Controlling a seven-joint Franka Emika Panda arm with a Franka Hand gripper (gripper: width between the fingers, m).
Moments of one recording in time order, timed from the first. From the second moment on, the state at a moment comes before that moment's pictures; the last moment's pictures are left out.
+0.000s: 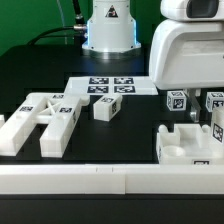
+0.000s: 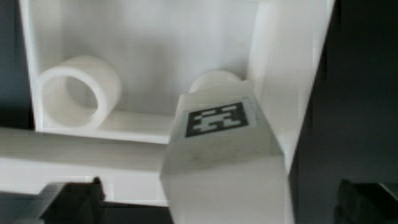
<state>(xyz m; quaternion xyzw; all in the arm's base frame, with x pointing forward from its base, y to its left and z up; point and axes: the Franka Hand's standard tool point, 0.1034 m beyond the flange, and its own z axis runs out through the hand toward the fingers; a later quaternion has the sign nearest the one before) 0.674 0.110 0.081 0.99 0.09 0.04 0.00</state>
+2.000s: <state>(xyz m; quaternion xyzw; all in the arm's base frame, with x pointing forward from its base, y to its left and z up) 0.673 0.082 0.083 0.94 -0.34 0.04 0.01</state>
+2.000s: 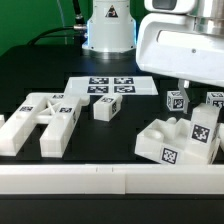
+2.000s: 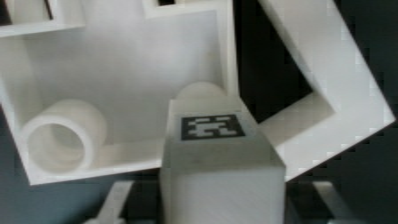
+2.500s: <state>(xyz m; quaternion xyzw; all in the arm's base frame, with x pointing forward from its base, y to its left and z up) 0.672 0.063 0.088 0.86 -0.51 0.05 0.02</state>
